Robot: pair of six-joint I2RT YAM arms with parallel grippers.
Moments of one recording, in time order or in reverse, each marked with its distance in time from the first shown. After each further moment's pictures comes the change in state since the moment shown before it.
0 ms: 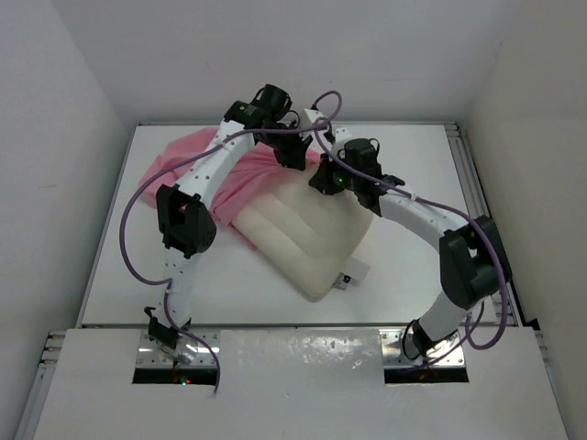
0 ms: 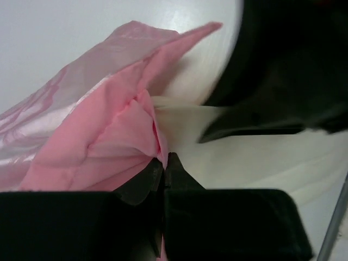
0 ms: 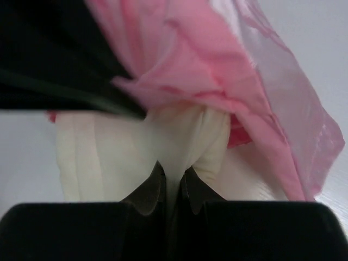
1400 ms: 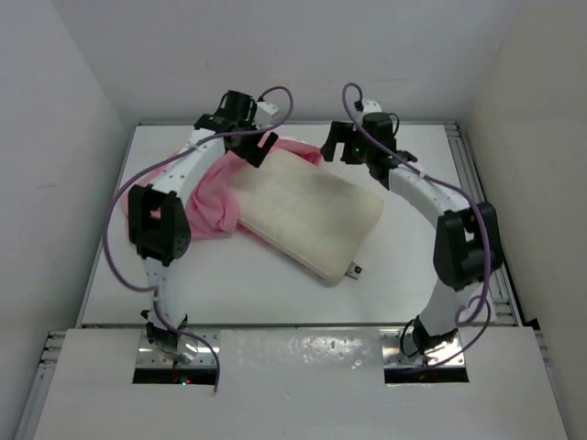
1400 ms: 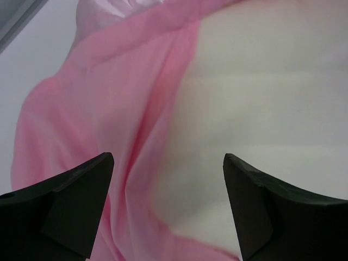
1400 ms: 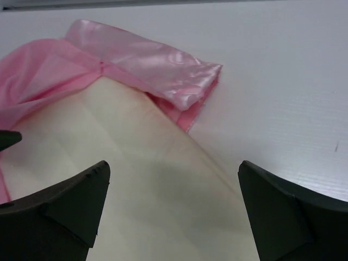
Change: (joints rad) left arm 0.164 -0.238 -0.456 0.326 -0.517 -0.193; right arm -0.137 0.116 0.195 -0.038 0.166 0.145
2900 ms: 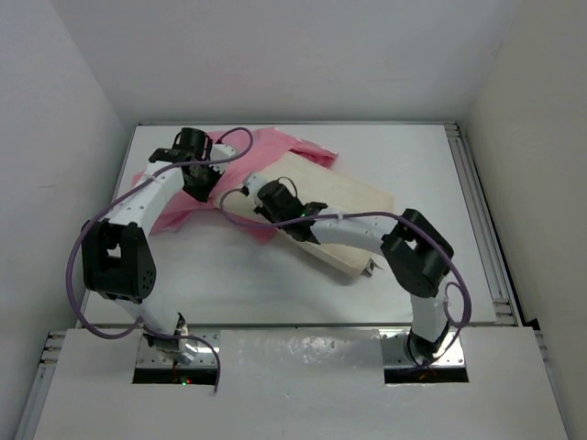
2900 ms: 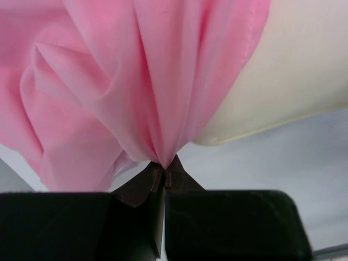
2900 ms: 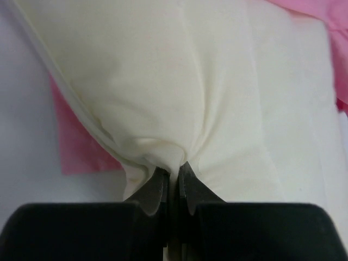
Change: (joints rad) left arm 0.172 -0.341 -0.541 -0.047 -0.018 0.120; right arm 0.608 0.218 0.004 -0.023 0.440 -0.556
